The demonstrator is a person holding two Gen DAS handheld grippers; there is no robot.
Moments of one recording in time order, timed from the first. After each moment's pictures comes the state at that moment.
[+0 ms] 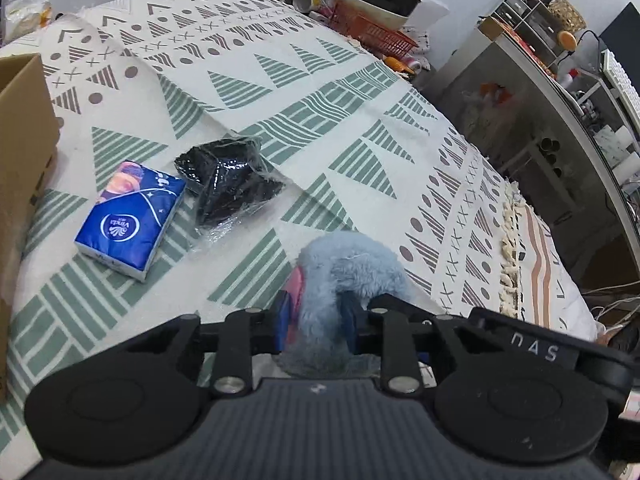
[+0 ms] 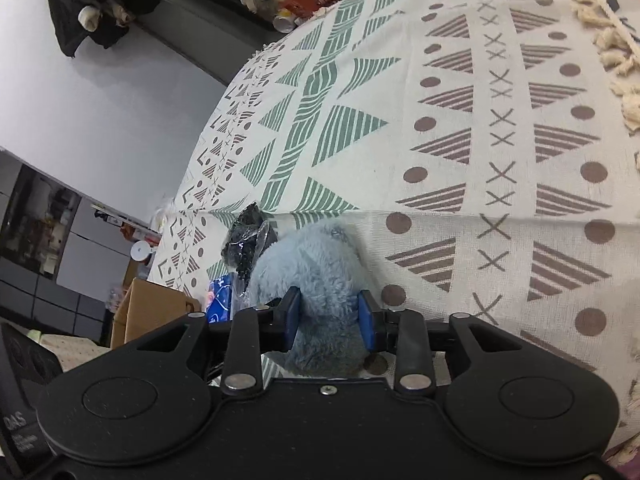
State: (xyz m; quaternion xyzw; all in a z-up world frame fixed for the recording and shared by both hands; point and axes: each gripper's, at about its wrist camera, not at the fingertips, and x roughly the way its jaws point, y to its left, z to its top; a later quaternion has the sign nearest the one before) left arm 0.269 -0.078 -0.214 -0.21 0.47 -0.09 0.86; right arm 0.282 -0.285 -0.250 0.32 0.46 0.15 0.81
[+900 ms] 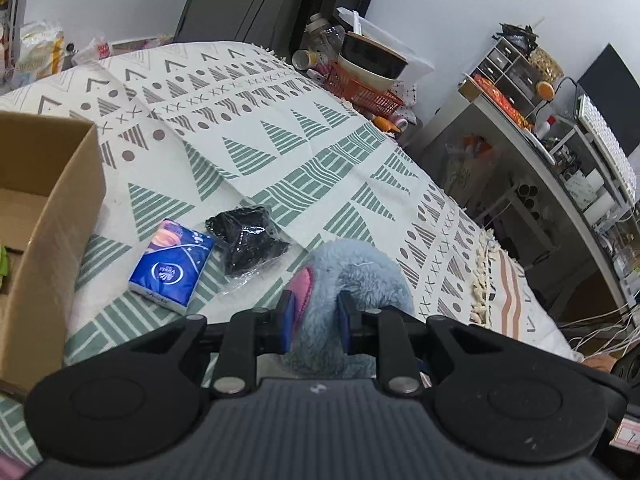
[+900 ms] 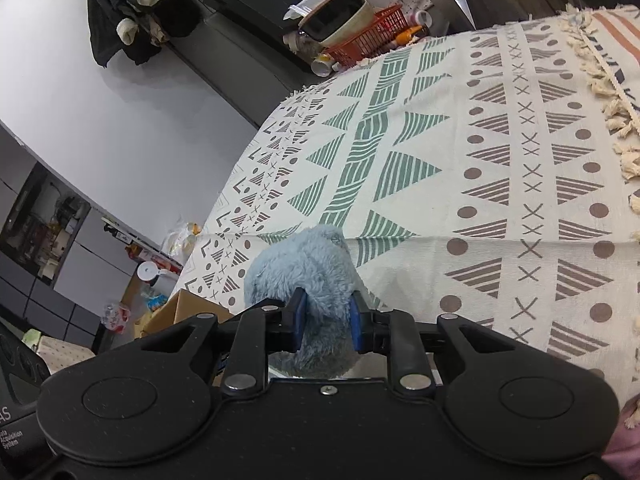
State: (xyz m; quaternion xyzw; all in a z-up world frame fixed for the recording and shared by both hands) left arm 0.238 -0.043 -0.163 -0.23 0.40 -0.09 0.88; right arm 0.247 -0.253 -0.190 0.30 0.40 0.14 0.86
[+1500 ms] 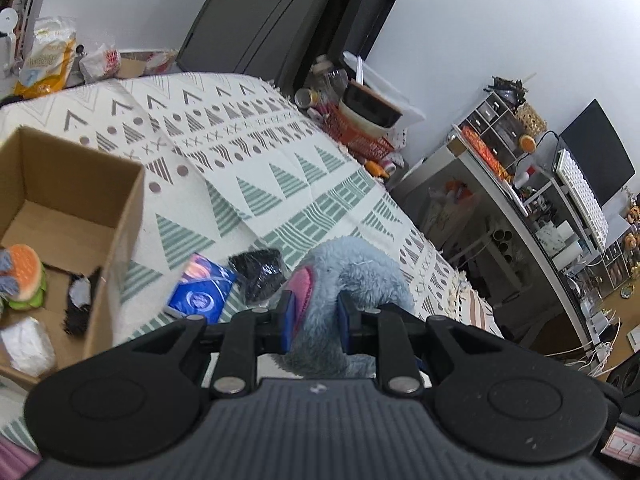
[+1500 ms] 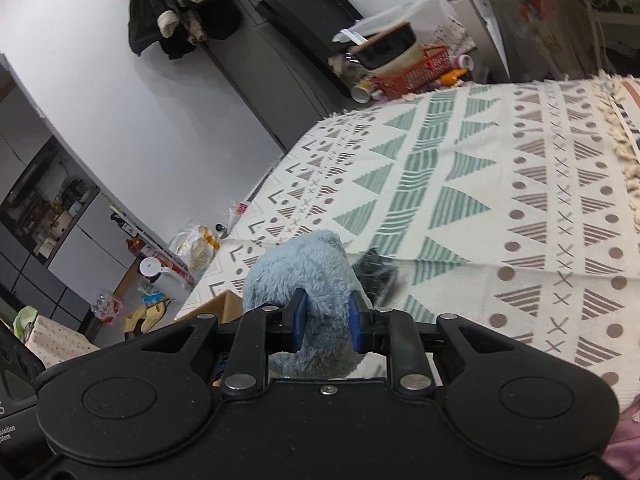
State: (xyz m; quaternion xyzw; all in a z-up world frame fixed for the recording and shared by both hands) left arm 0.215 0.015 -0.127 -0.28 0.36 -0.09 0.88; right arm 0.226 -0.200 -0.134 0.24 0.36 0.15 0.89
